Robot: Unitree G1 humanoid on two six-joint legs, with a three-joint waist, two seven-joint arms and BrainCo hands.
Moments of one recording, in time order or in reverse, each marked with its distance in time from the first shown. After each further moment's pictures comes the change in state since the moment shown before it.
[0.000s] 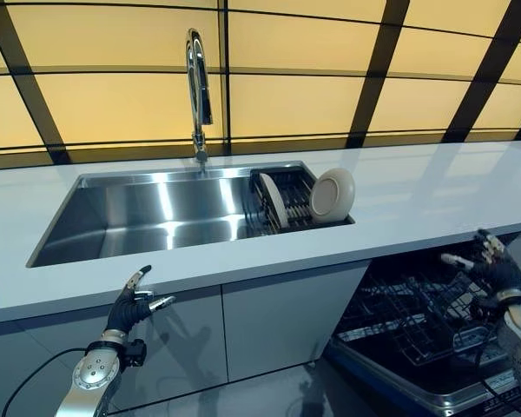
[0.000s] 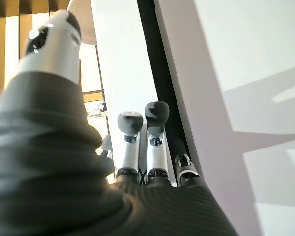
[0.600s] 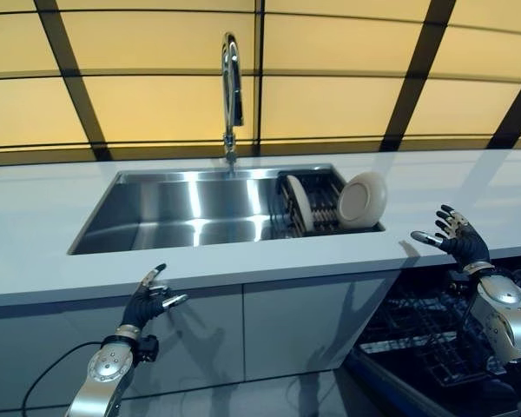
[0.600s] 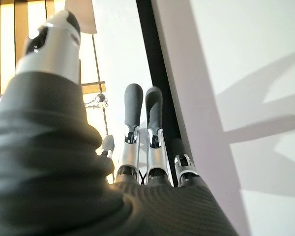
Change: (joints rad) left arm -0.061 0.000 -0.075 0.055 -0.005 -0.040 -0.046; right arm -0.138 -0.006 0.163 0.094 0.091 -0.005 0.023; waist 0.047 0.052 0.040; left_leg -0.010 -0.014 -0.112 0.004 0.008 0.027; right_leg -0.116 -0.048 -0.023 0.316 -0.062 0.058
